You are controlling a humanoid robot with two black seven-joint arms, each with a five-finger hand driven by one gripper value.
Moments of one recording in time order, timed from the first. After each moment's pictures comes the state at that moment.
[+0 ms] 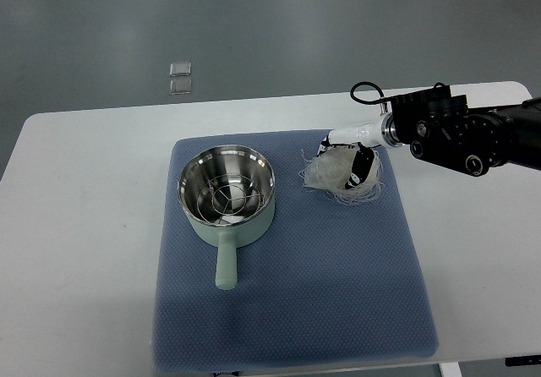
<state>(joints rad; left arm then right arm) -0.01 0.00 -0.04 -0.31 0.01 -0.02 0.09 1.29 -0.24 -0.38 0.76 -0.98 0.25 0.13</state>
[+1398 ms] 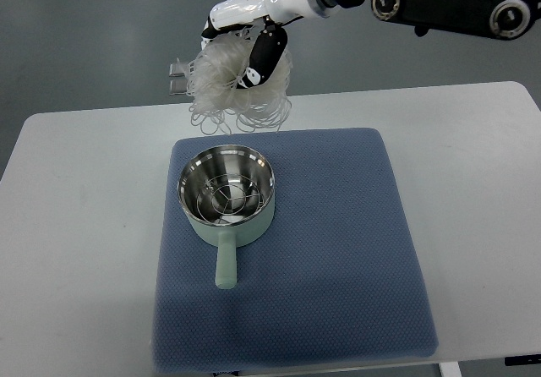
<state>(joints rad) -0.01 0.00 -0.04 -0.30 0.00 -0.02 0.09 1.89 -0.20 -0.37 1.07 -0.74 0.29 0.12</state>
